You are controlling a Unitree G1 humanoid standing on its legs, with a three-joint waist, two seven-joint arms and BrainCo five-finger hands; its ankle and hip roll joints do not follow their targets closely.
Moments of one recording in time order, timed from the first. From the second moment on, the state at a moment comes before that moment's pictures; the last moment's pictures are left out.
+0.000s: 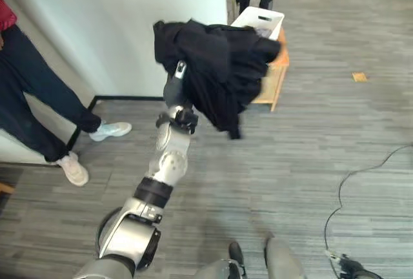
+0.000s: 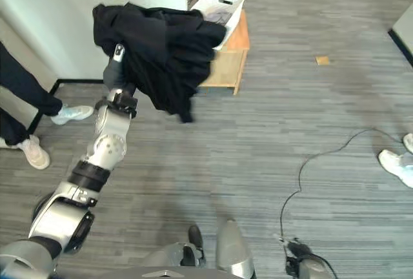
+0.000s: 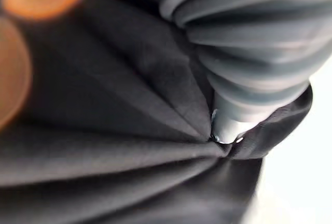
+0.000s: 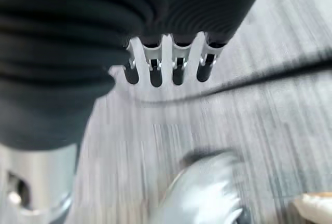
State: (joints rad) left arm -0.63 0.39 -0.19 0.33 -1.14 -0.30 0.09; right arm 0.03 -0.37 0.12 1.00 0.43 0.02 -0.03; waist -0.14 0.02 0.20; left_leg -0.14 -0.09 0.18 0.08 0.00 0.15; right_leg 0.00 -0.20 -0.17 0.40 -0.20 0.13
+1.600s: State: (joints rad) left arm -0.66 0.52 -0.42 0.53 -0.97 -0.16 -0.02; right arm 0.12 -0.49 0.00 1.19 0.51 0.03 0.07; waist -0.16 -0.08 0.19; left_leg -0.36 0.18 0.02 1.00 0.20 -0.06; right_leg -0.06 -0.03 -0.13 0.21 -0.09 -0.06
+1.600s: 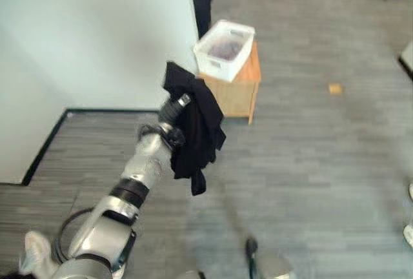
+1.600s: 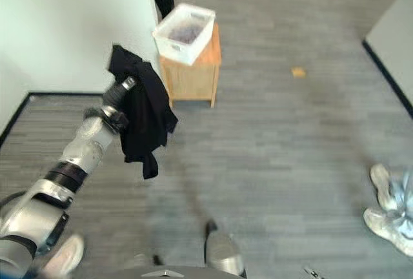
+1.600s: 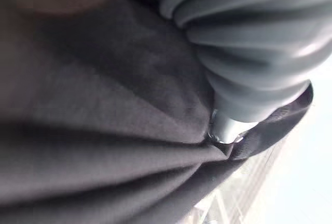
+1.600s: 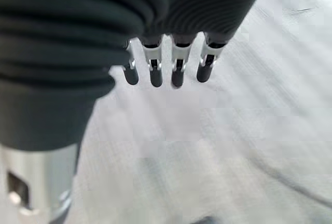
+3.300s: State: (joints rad) left arm -1.11 0.53 -0.47 1.15 -0.80 -0.08 -0.04; right arm 0.02 -0.46 0.13 1.34 0.39 0.02 0.10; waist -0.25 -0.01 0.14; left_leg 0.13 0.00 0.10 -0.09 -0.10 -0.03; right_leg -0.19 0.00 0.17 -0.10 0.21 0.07
